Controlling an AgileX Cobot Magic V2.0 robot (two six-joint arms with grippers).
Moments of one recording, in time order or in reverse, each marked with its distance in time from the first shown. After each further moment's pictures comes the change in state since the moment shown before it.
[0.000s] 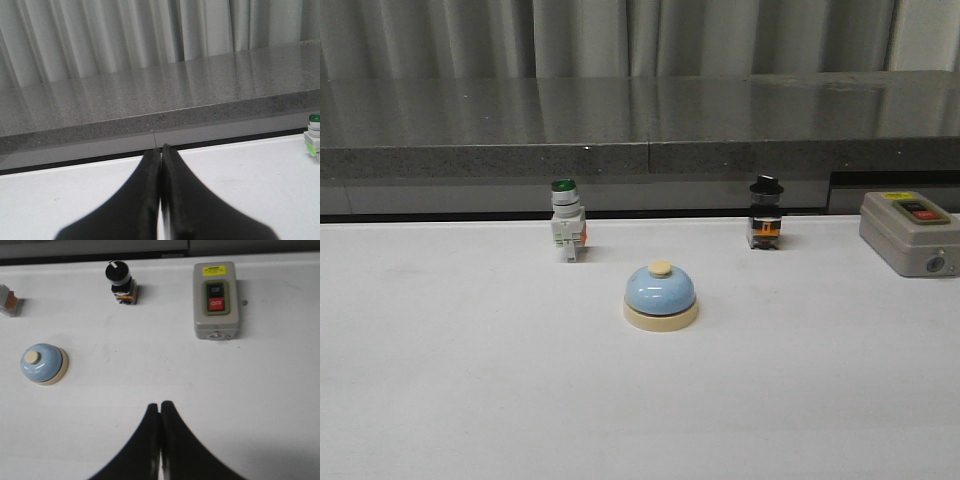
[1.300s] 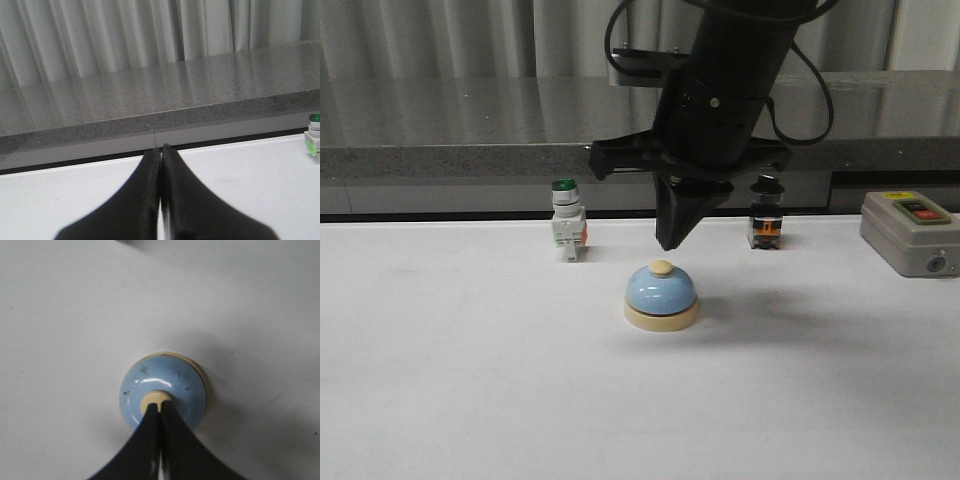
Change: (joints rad) left arm 0.000 0.000 0.000 0.000 0.000 0.000; right arm 0.418 0.939 -0.583 0.012 0.019 -0.013
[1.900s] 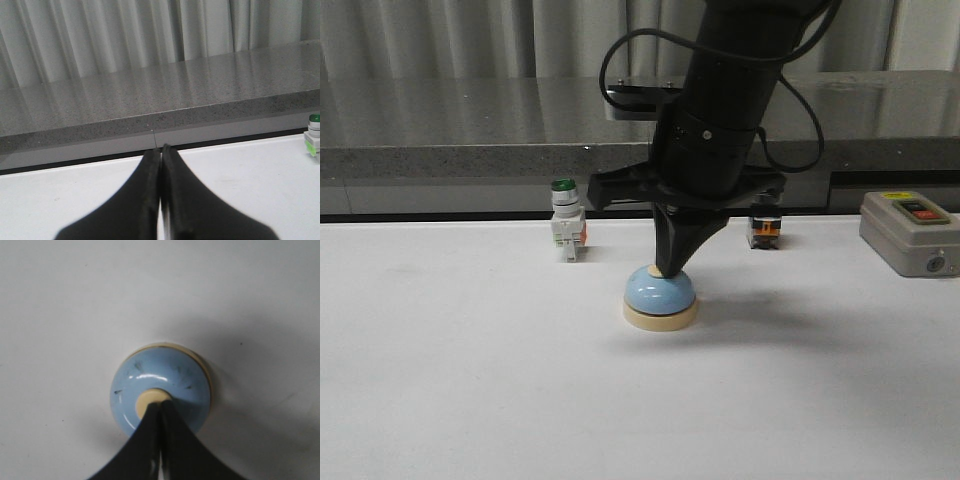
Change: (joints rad) left arm 0.000 0.000 0.000 0.000 0.000 0.000; right arm 0.004 0.047 -0.009 0.001 0.013 -0.002
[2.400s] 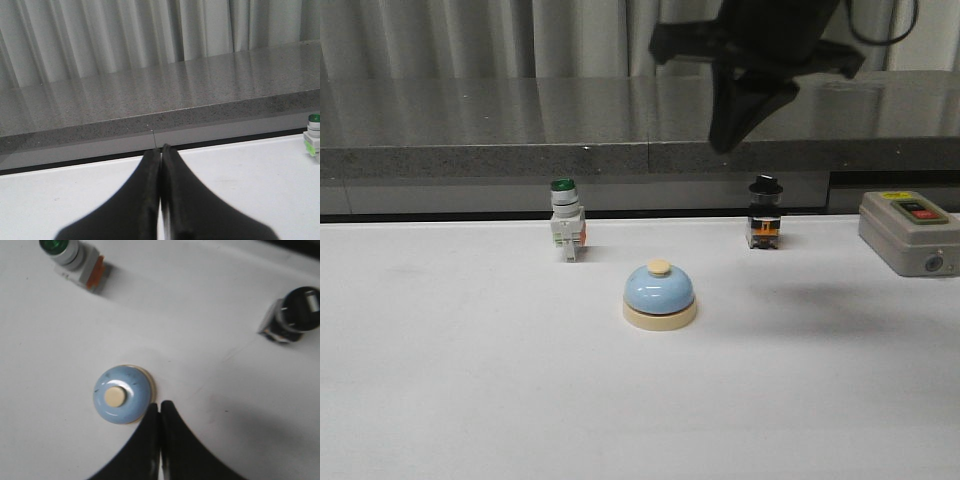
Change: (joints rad) left arm 0.000 0.000 0.000 0.000 0.000 0.000; right arm -0.119 -0.250 0.007 -0.018 0.051 0.000
